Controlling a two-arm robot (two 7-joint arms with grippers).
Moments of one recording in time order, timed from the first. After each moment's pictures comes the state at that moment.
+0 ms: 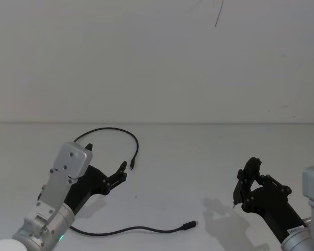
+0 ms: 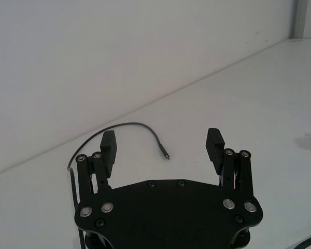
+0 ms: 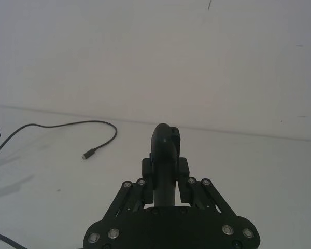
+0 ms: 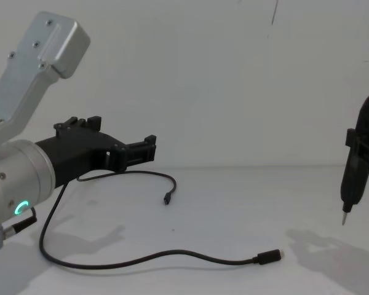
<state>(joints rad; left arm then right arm) -0.24 0.38 0.45 -1.63 -0.20 0.01 -0.01 -0.01 0.34 -0.23 -1.77 0.29 0.03 0.07</state>
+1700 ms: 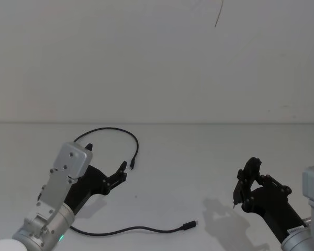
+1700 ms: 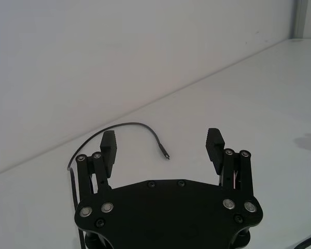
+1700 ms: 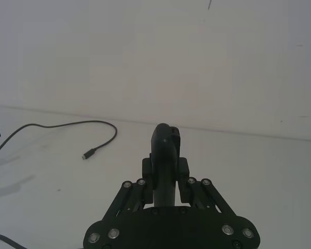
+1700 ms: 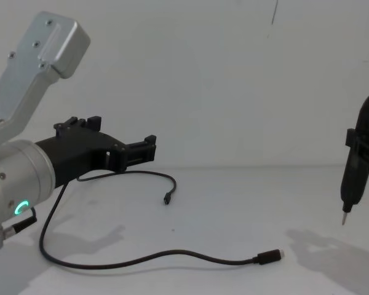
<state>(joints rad) -0.24 0.38 0.45 -1.63 -0.20 0.01 -0.01 -0.01 0.34 -0.23 -1.77 0.29 0.03 0.07</state>
